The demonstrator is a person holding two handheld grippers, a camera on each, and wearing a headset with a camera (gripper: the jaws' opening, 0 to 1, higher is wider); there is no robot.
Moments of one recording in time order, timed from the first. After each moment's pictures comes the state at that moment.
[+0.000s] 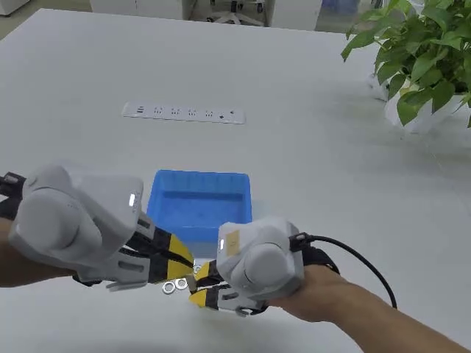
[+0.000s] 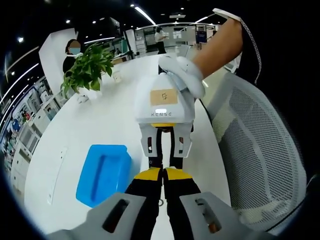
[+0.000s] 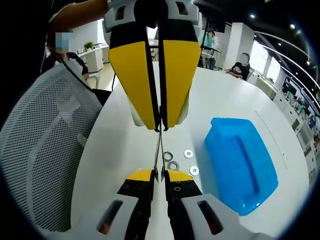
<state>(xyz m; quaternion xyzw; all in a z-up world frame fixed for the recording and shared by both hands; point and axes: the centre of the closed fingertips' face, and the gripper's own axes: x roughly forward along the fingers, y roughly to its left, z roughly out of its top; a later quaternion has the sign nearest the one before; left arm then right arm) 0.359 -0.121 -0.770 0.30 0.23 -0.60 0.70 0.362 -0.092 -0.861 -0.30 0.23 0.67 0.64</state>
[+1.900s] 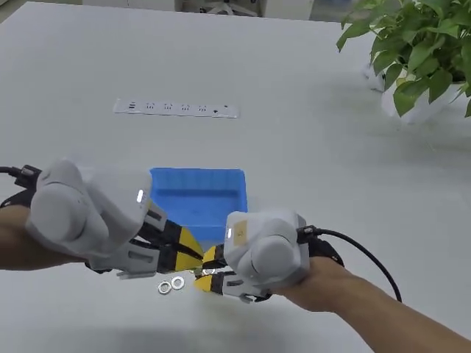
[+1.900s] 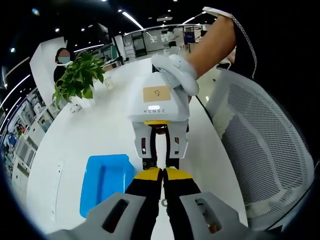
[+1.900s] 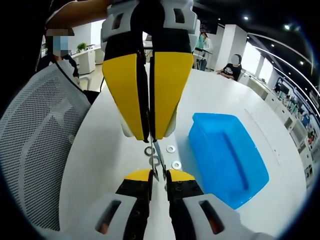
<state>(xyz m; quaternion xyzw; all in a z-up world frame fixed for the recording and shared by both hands) 0.379 -0.133 -0.776 0.31 0.20 -0.64 0.68 0.392 -0.102 -0.860 -0.30 0.22 0.64 0.67</state>
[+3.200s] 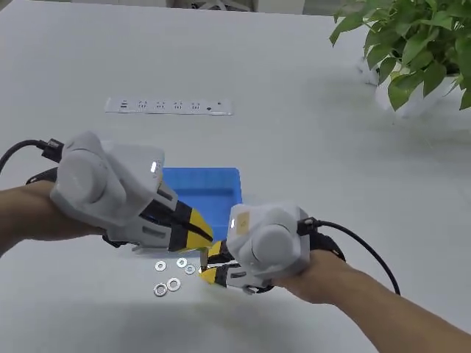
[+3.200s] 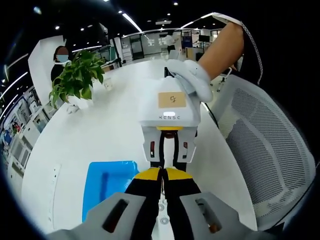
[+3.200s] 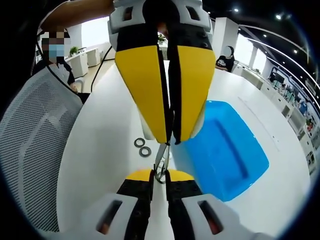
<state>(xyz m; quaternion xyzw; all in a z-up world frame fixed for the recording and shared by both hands) 0.405 -0.147 -0.780 0.28 0.20 -0.66 0.67 0.406 -0.114 -0.869 -0.28 0.25 0.62 0.69</state>
